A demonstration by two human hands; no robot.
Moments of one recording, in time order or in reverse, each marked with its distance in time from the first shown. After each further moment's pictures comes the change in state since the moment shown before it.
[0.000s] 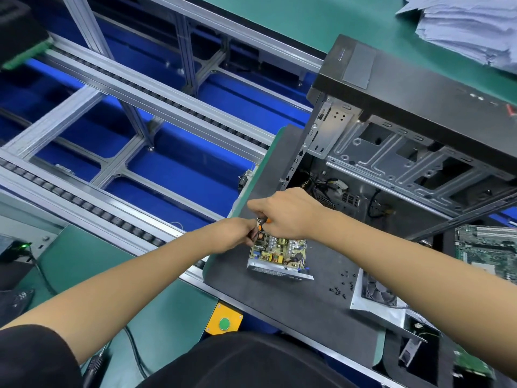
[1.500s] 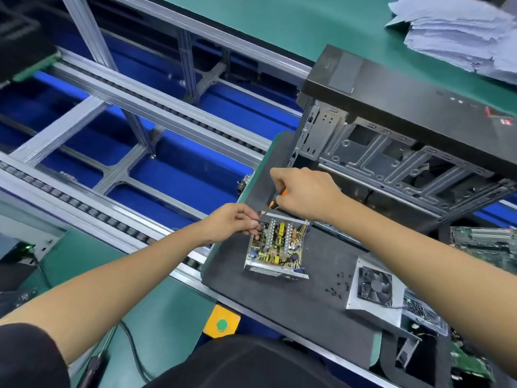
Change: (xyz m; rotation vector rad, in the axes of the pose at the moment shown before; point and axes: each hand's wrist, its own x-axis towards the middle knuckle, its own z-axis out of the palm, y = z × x) left_hand -0.015 0.022 -0.026 -1.078 0.203 -0.092; right_hand -0.022 0.023 -0.033 0.203 0.148 0.326
